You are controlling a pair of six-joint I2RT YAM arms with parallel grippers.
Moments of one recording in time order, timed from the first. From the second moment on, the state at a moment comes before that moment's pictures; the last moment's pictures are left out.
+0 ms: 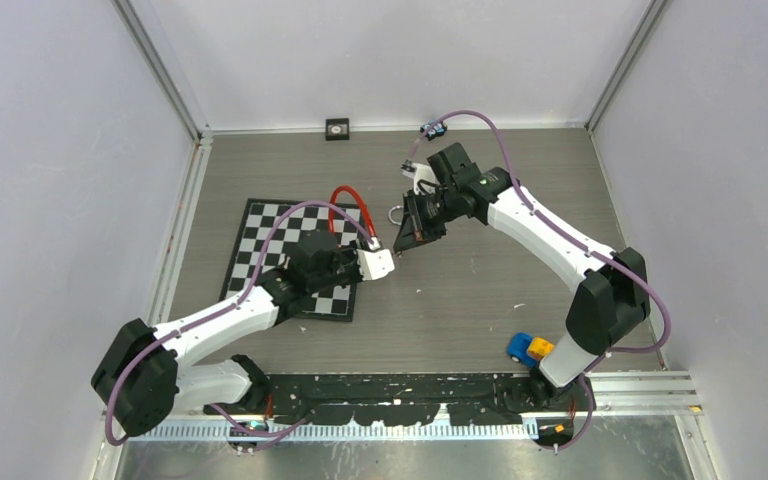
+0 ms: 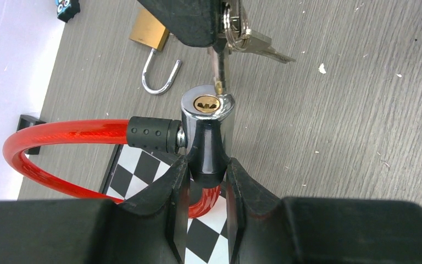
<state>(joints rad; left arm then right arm) -0.74 1.16 0.62 0.09 0.17 0.68 0.59 1.62 1.44 -0.76 -0.56 0.39</state>
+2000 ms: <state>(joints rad) -0.74 1.17 0.62 0.07 0.17 0.66 0.61 1.63 1.42 -0.70 -0.56 0.39</state>
